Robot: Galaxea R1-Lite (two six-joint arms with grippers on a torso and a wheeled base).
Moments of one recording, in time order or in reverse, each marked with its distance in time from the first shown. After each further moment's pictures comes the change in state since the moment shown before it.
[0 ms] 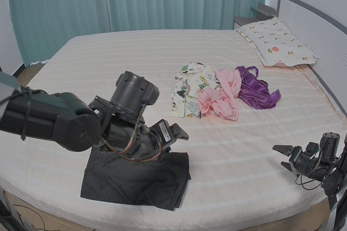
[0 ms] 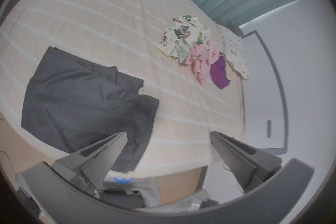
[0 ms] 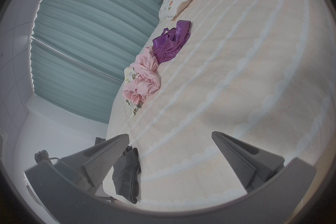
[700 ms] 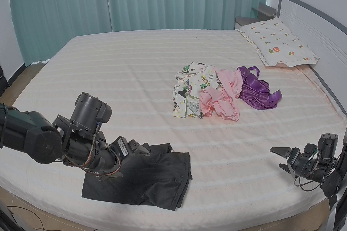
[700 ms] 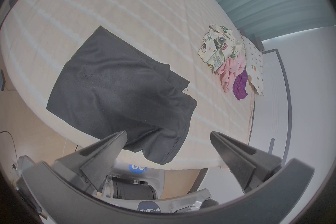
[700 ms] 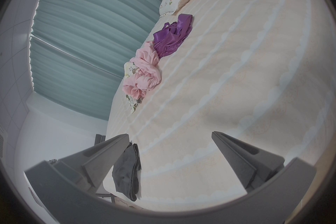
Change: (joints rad) left arm 0.179 -0.143 0.306 -0.056 -0.070 -0.034; right arm 0.023 0.011 0.000 0.009 -0.002 0.001
